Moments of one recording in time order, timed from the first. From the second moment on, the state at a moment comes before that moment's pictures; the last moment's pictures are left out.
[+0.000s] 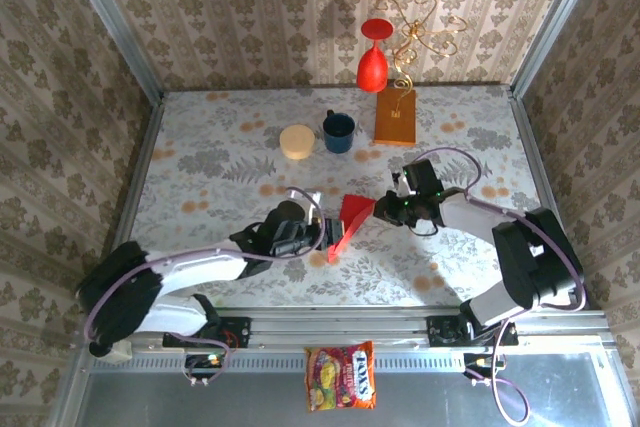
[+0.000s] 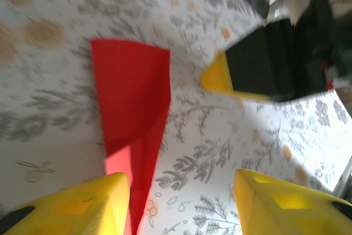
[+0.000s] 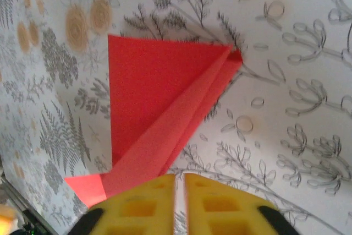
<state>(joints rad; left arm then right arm) -0.97 1.27 0.51 0.26 0.02 -0.68 0.34 1.50 0.71 -0.19 -0.44 0.68</state>
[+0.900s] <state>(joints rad) -0.96 1.42 0.49 0.15 -0.01 -0.68 0.57 1.60 0.77 -0.20 -0.37 0.74</state>
